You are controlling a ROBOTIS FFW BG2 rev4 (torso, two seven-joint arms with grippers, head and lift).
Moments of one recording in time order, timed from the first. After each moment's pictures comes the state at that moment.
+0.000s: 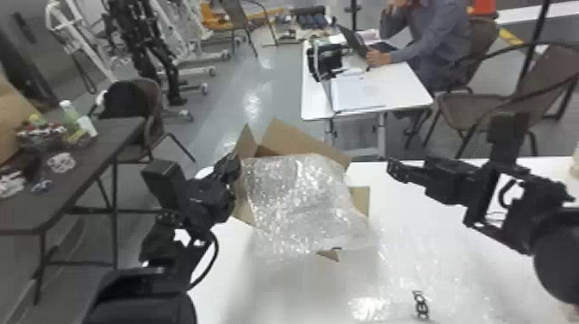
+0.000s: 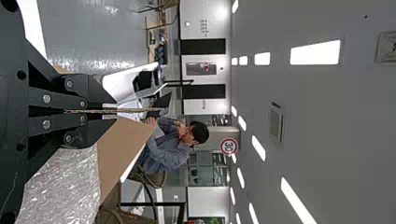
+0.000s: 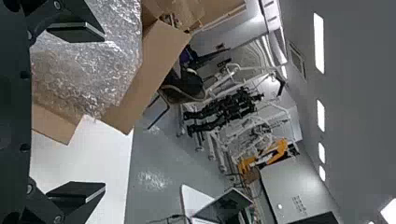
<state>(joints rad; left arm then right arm) 0.07 0.04 0.25 -1.90 0.05 0.15 -0.36 -0.33 -0.03 0.13 -1.55 -0.37 0.60 0.49</state>
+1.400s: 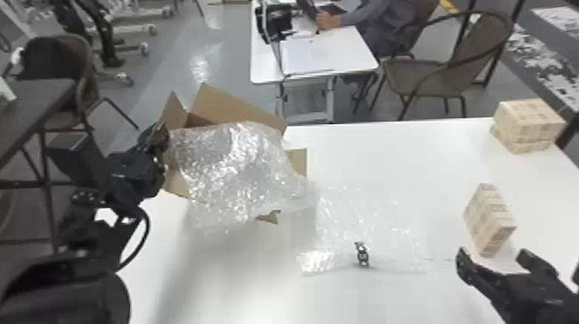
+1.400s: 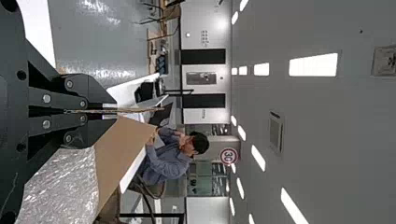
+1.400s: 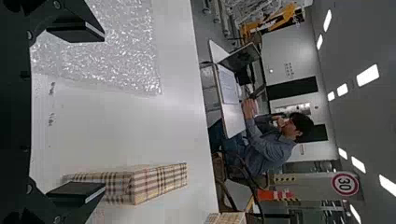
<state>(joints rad) 0.11 0.04 0.30 -1.93 0.07 0.13 -0.36 0.50 0.00 -0.14 -2.08 -0.15 0.34 0.26</state>
